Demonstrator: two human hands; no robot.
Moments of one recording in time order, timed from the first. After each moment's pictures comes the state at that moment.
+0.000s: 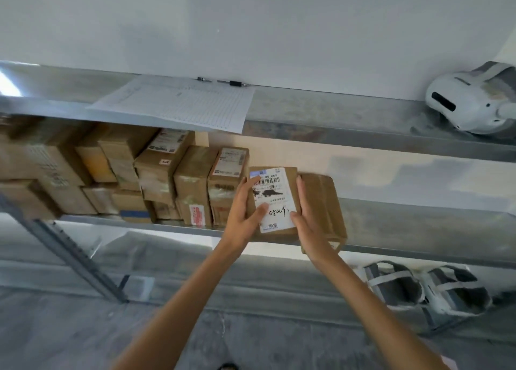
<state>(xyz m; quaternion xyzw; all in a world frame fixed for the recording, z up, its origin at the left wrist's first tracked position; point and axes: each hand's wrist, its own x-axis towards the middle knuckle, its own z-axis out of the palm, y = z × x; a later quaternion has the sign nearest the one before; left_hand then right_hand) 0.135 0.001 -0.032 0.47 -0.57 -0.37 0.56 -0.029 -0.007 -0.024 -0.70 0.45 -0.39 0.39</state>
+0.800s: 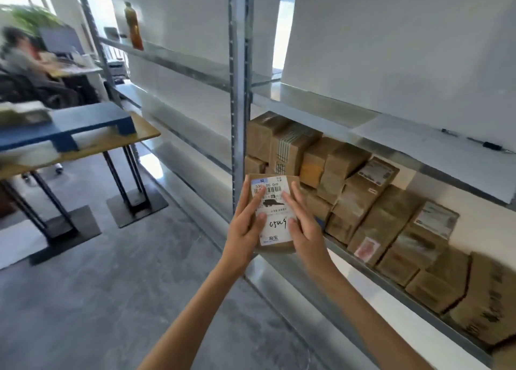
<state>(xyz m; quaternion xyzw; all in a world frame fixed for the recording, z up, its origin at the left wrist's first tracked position) 0.391 0.228 -0.002 0.58 -0.41 -0.11 0.70 0.291 0.116 0.004 -0.82 0.10 -0.33 0.46</state>
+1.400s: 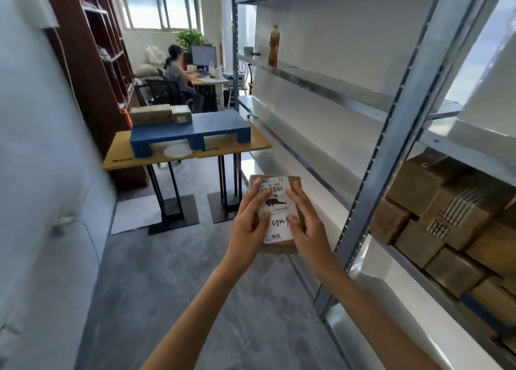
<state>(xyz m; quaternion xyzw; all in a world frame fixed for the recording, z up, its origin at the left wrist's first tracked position) 0.617 0.424 0.007 0.70 -0.28 0.07 0.65 0.570 0.286 0.015 -0.83 -0.05 -0.26 0.50</state>
